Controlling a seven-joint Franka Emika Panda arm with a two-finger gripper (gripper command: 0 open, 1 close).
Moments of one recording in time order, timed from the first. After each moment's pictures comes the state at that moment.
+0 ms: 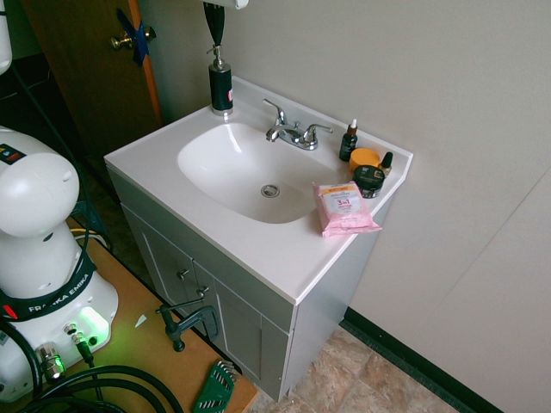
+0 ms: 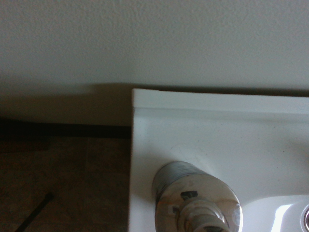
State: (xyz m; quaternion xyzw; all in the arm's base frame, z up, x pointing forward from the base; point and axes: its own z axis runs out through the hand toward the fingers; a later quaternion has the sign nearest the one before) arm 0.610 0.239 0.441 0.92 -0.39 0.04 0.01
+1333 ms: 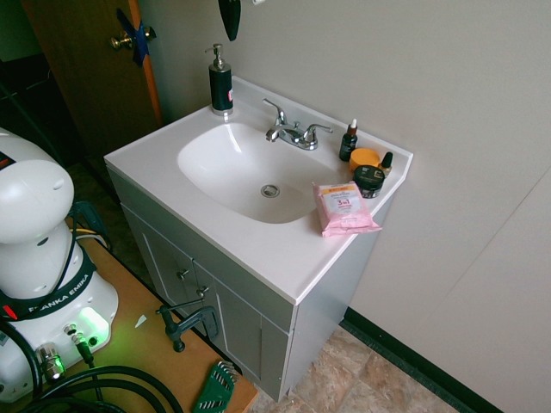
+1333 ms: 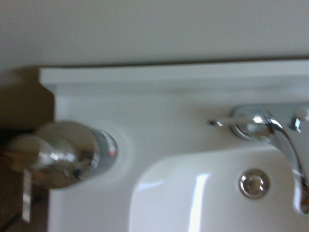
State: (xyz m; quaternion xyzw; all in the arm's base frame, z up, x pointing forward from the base) arm 0.545 0.118 0.473 0.90 -0.42 0.05 -0.01
